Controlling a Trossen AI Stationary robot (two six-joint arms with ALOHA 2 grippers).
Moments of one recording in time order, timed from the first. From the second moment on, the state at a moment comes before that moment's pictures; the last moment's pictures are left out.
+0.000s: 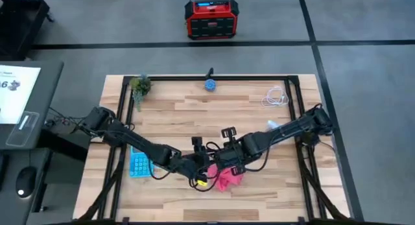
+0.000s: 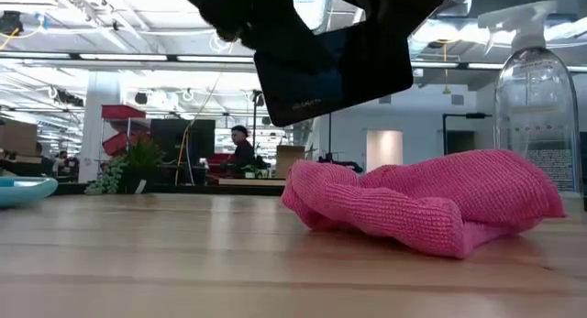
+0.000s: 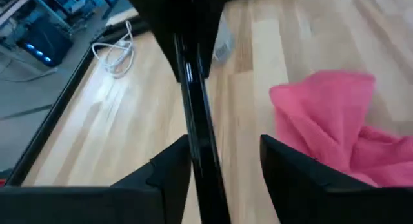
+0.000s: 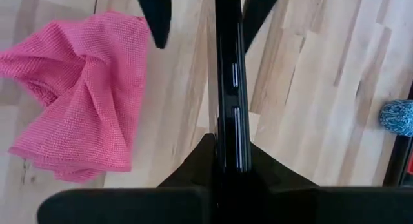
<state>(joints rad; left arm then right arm) -0.43 1.77 1.15 -0.04 -0.69 0.00 0.35 1.87 1.70 -1.15 0.36 0.03</state>
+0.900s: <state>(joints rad) -0.50 1.73 1.03 -0.14 -0.89 -0.30 0.42 1.77 1.66 -1.07 0.46 0.05</state>
